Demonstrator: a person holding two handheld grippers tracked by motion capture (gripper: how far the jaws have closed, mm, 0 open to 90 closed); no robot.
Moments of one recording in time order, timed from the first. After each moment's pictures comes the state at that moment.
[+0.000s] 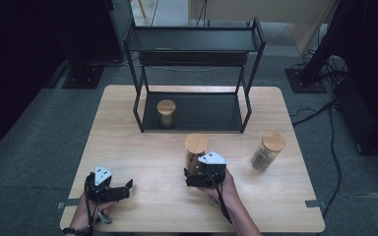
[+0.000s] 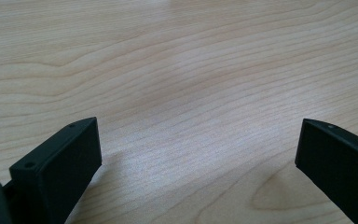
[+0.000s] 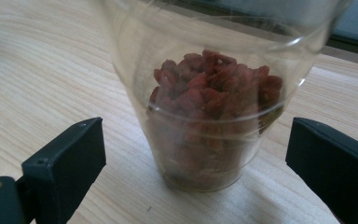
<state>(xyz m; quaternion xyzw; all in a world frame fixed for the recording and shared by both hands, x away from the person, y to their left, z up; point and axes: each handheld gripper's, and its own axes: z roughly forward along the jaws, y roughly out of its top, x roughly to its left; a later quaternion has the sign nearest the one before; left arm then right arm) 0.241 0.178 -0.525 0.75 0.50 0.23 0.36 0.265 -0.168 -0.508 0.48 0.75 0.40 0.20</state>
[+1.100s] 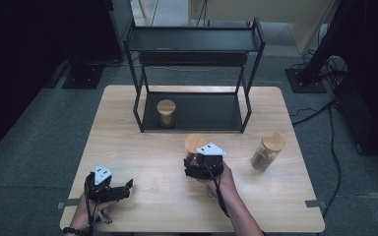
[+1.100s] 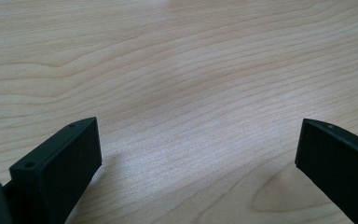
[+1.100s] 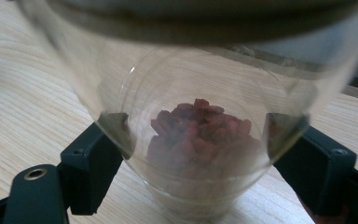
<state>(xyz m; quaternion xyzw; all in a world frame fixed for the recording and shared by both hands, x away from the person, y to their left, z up) 0.242 0.178 -0.525 0.75 0.51 0.23 0.36 0.278 -0.161 -0.482 0.49 0.75 0.39 0.21</state>
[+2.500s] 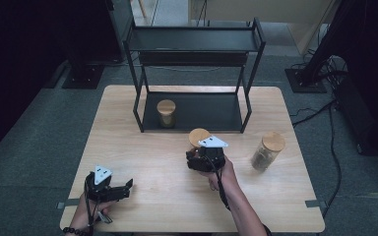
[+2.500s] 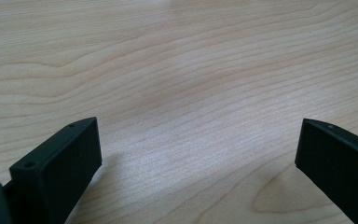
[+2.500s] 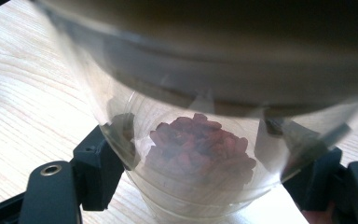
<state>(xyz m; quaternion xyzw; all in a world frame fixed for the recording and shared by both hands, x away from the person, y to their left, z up) 0.242 0.178 -0.525 0.75 0.51 0.23 0.36 0.295 -0.168 -0.472 0.49 0.75 0.39 0.21</state>
